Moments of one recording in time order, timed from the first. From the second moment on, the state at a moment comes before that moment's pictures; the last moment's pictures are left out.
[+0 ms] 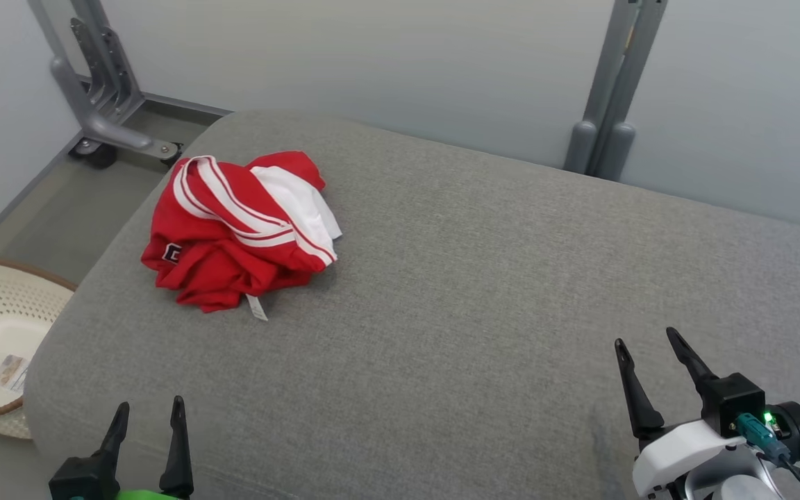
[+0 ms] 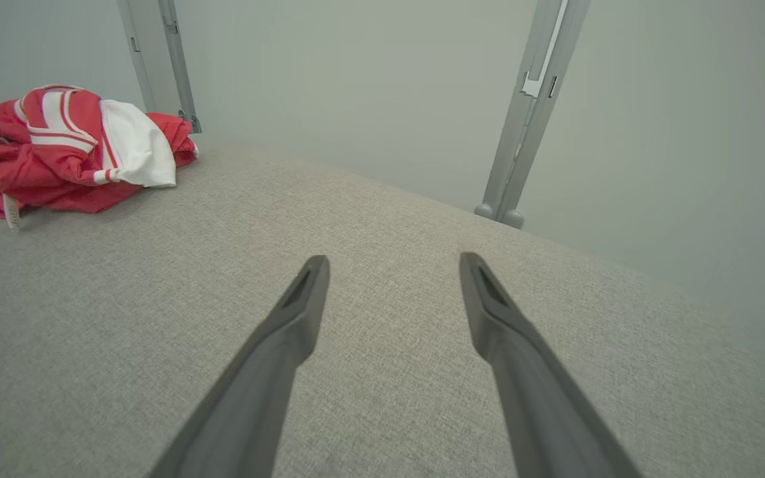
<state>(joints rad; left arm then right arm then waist) 0.05 0.09 0.06 0.34 -0.17 -0.13 -0.26 -0.03 -0.11 0.03 0.28 0.02 0.13 -0.26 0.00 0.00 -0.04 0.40</state>
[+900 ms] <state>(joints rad) -0.69 0.21 -0.24 0.70 -0.32 -0.13 0.01 -0.21 -0.21 0.03 0.20 0.00 0.13 -0.26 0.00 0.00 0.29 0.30</state>
